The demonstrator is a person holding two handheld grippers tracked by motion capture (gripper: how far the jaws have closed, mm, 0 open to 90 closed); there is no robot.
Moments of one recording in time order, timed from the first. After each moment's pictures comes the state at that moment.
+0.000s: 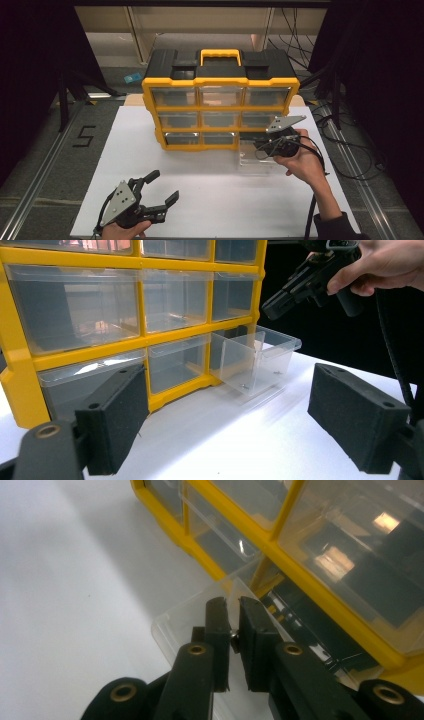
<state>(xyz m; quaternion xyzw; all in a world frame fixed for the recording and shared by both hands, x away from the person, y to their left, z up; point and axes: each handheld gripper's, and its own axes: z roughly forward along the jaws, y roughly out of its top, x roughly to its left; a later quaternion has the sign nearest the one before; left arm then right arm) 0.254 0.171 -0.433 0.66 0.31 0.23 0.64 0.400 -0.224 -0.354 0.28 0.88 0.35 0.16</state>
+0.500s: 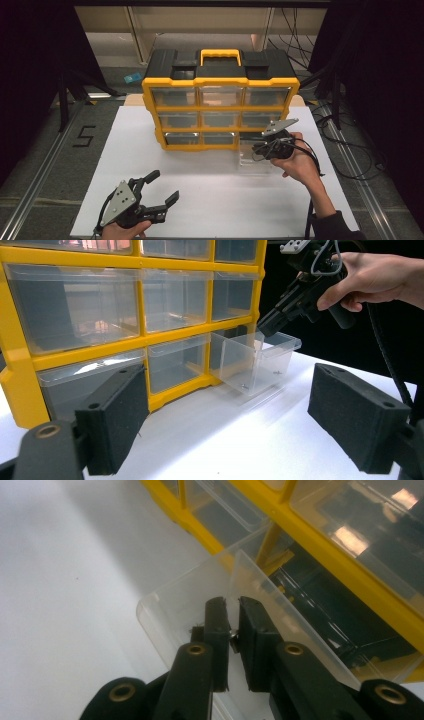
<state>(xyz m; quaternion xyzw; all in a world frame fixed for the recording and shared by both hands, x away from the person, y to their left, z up) 0.254 0.171 -0.433 0.66 0.31 0.23 0.64 0.410 -0.220 -0.378 0.29 0.89 0.33 0.15</state>
